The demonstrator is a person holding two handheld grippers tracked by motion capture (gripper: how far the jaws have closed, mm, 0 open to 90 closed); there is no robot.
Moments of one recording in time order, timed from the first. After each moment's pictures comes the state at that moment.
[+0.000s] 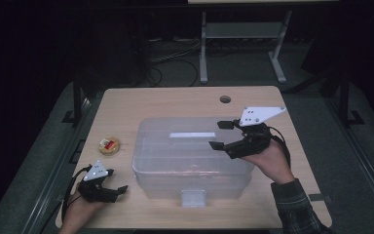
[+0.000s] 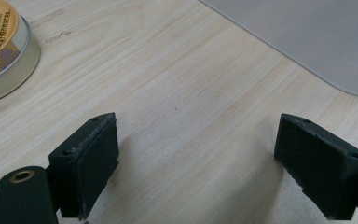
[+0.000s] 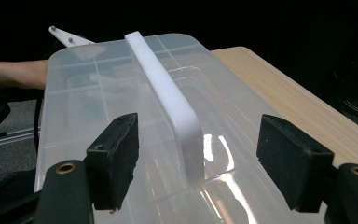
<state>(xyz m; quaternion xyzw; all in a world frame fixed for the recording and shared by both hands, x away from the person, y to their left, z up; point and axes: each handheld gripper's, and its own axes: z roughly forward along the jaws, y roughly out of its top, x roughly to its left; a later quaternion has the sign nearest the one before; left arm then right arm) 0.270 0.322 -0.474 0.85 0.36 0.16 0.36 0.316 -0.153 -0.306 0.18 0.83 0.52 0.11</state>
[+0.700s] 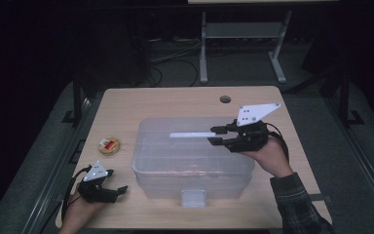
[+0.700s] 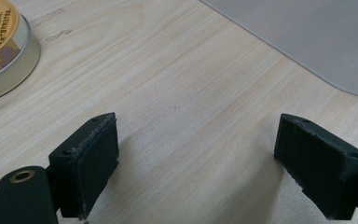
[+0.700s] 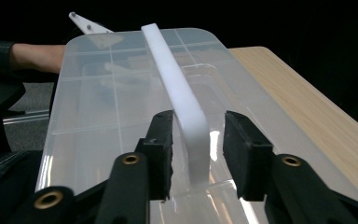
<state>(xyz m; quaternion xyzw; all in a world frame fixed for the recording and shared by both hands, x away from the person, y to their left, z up) 0.269 0.322 -0.474 0.85 0.36 0.16 0.36 0.327 -0.150 -0.306 0.12 0.84 0.51 0.10</state>
